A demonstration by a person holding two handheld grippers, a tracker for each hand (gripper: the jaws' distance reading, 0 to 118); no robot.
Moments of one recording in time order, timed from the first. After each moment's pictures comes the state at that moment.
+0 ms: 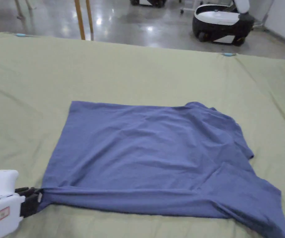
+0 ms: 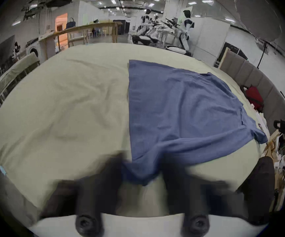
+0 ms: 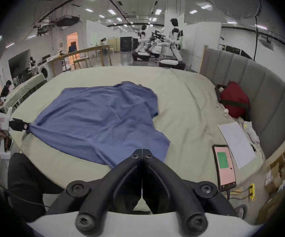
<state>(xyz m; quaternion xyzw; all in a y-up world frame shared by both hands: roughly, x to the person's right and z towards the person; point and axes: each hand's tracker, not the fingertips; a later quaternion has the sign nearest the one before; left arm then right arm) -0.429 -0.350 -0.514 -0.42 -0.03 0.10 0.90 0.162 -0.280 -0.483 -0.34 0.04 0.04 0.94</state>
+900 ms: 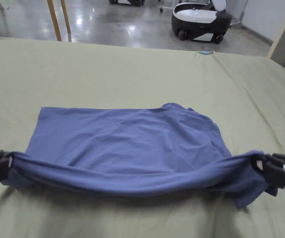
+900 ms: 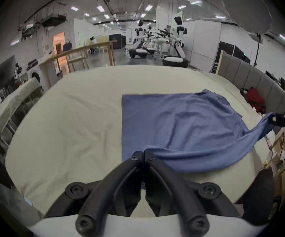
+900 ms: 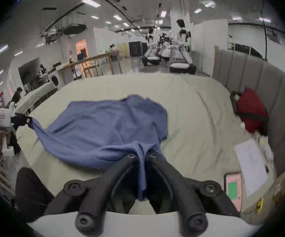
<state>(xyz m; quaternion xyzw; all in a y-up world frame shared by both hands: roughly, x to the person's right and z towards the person) -0.387 -0.248 -0.588 -0.35 -0.01 0.00 0.93 0.166 -0.242 -0.595 -0.31 0.11 0.03 0.94</state>
